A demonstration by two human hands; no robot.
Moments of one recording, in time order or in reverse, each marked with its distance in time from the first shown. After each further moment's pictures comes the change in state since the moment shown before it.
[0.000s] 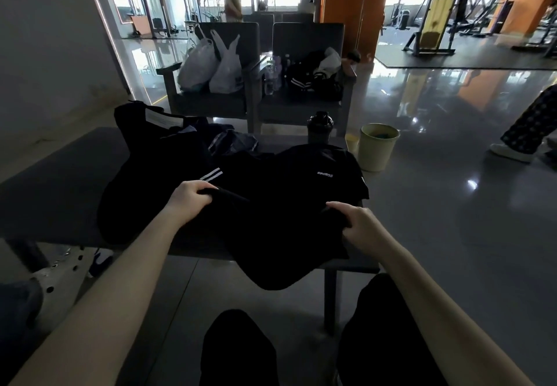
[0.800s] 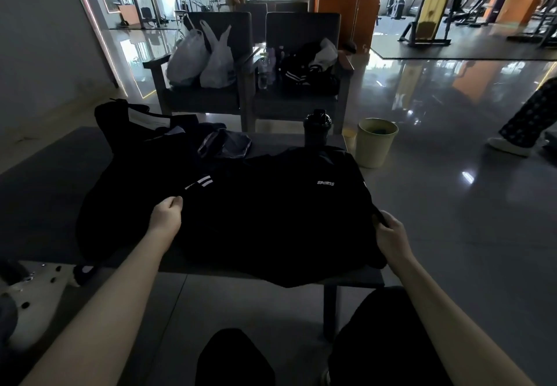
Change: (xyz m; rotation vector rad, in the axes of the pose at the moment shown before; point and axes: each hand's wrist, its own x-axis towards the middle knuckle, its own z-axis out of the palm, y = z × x) left_hand 0.048 -0.052 0.025 -0.263 0.244 -0.293; right_hand 0.026 0.075 0.008 0.496 0.412 0.519
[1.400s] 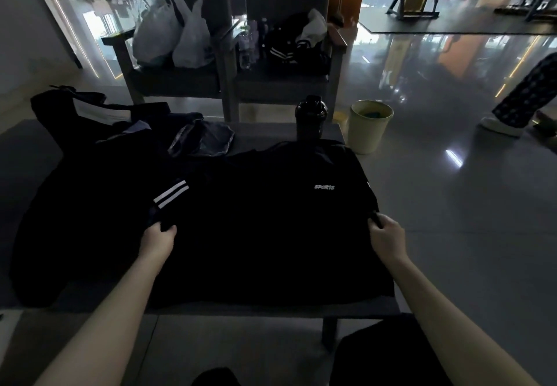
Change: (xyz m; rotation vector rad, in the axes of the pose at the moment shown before) left_hand 0.065 -0.034 0.061 0.176 -0.061 -0.140; right_hand 0.079 0.035 0.034 -0.323 0.086 0.028
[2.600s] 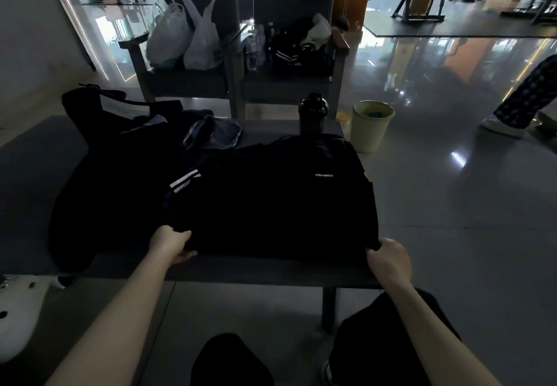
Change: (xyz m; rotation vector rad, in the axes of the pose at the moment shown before) left_hand -0.039 -0.023 -0.018 -0.130 -0.118 -0.248; right_hand -0.086 0.017 -0.021 -0.344 -0.046 0.127
